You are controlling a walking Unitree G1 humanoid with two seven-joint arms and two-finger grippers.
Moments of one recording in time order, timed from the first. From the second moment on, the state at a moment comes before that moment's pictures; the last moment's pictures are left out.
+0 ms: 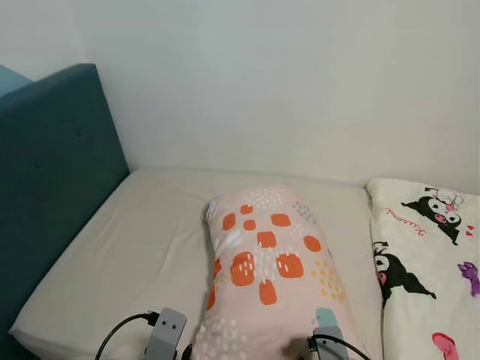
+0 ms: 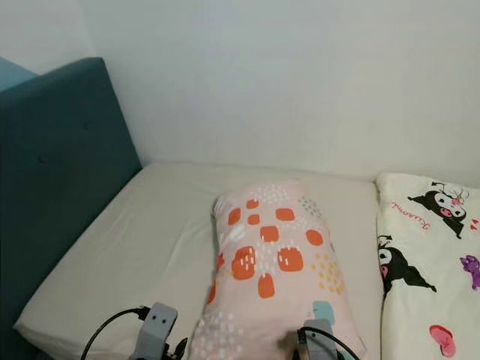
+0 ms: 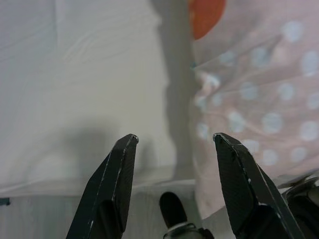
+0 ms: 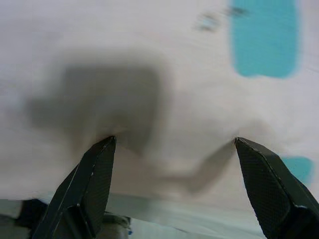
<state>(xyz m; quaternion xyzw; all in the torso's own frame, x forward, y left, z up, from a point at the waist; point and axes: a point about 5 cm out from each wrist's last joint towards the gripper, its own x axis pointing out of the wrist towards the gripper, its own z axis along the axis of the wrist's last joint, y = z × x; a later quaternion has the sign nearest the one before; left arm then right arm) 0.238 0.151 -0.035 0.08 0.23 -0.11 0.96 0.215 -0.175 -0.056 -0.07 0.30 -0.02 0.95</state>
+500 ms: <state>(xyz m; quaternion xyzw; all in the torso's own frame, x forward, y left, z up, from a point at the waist) 0.238 0.154 -0.033 0.07 0.23 -0.10 0.97 0.227 -0.174 -0.043 -0.07 0.24 -0.02 0.97</state>
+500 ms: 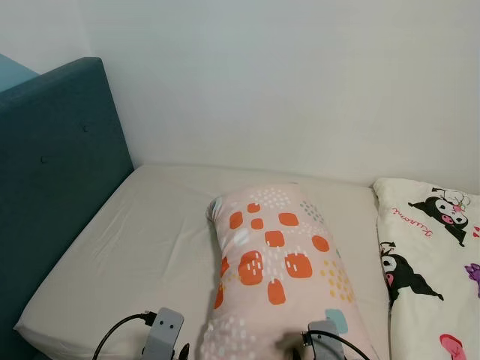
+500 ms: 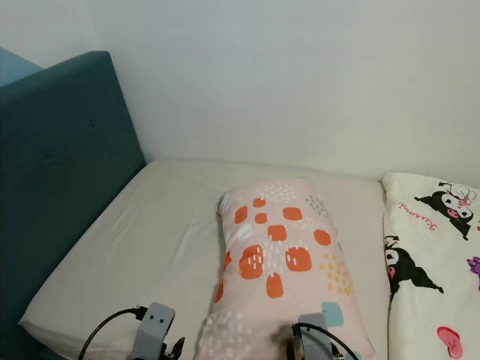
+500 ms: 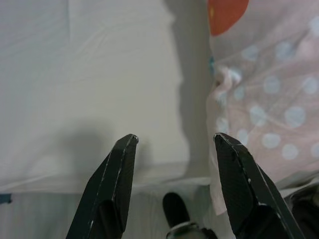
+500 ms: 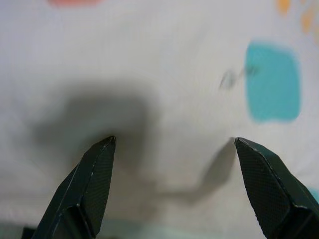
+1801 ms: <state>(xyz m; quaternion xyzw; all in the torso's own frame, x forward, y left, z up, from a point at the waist) 0.251 0.156 -0.009 0.03 0.16 -0.10 0.98 0.242 -0.196 -0.007 -0.07 0.13 -0.05 0.99</state>
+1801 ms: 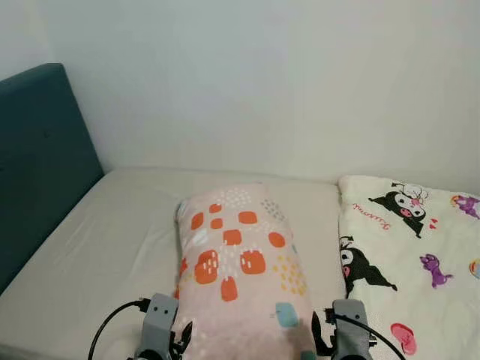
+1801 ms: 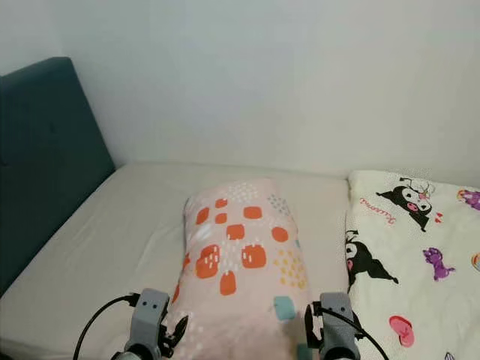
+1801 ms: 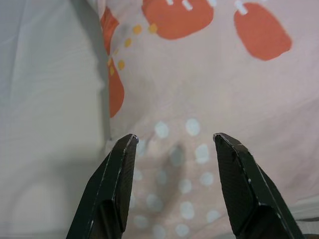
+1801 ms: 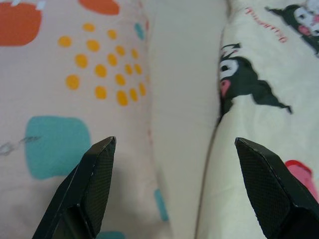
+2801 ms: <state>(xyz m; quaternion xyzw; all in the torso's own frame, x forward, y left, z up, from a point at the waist) 0.253 0.164 0.001 0.02 0.14 -0.08 0.99 0.248 -0.197 0.001 -0.05 0.12 -0.05 0.99</state>
